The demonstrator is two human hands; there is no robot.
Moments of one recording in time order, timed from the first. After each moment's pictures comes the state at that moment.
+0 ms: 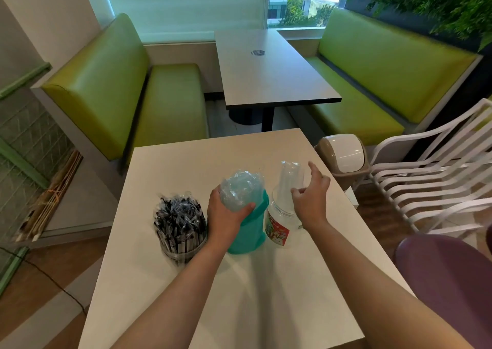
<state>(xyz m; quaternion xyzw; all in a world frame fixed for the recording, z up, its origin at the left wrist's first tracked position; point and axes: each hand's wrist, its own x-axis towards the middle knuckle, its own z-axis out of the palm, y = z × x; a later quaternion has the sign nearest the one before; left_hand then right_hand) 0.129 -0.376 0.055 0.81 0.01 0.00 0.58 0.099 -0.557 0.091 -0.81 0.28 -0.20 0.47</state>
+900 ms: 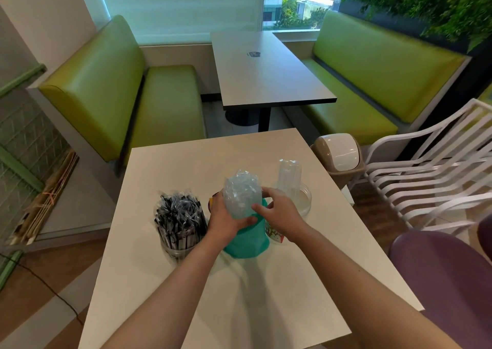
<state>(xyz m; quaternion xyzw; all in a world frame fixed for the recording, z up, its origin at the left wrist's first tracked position) 0.128 -0.365 0.040 0.81 -0.07 -0.07 0.57 0.076 -0.513 0.092 -0.86 0.11 -0.02 0.49</state>
